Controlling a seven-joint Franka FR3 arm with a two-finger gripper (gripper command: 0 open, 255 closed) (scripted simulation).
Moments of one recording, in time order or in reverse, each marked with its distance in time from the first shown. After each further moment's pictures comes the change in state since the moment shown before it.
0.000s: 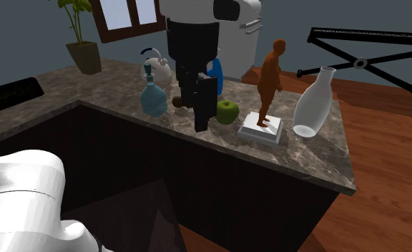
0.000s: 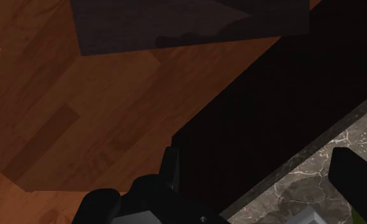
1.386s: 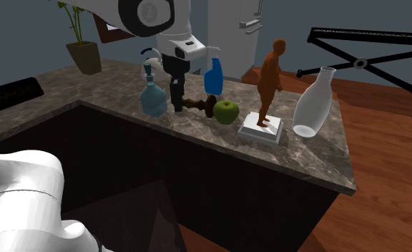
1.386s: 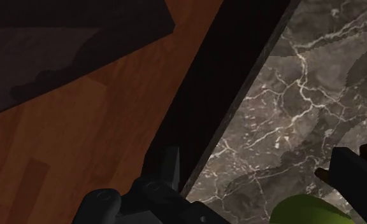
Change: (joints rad) arm 0.035 0.239 0.454 -0.037 0.275 0.393 0.660
